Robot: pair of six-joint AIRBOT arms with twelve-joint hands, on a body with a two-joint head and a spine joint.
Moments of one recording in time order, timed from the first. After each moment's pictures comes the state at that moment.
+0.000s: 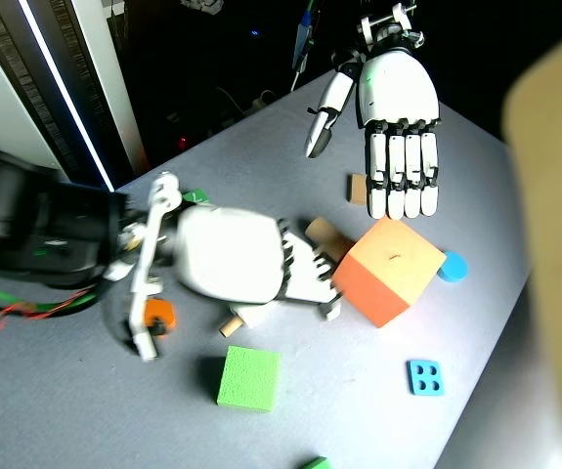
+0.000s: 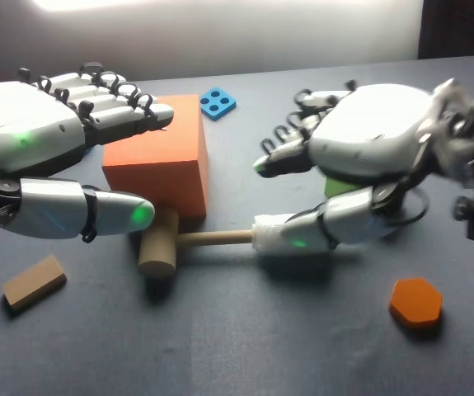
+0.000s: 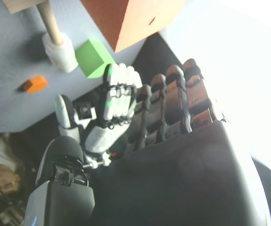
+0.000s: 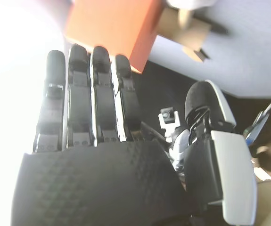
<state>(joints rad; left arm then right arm) 0.54 -0.75 1.02 0.37 -0.53 0.57 -0.26 -1.06 1.00 -2.94 -0.06 1.88</state>
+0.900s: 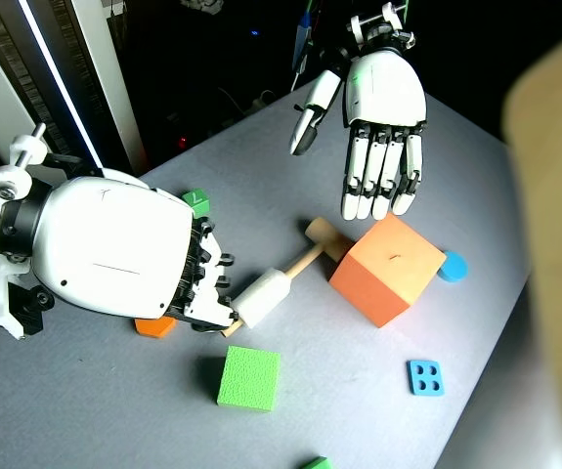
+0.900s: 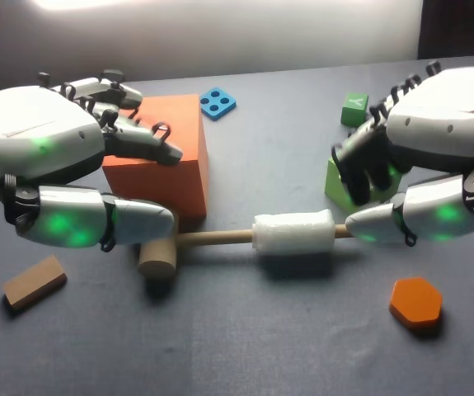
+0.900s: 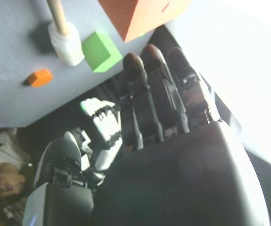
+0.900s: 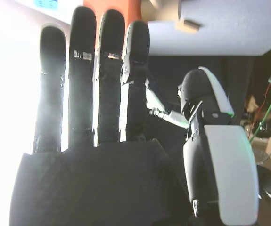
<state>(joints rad) 0.50 -0.75 0.97 0.37 -0.49 0.59 -0.20 -0.83 0.82 -2.94 -0.01 1.97</state>
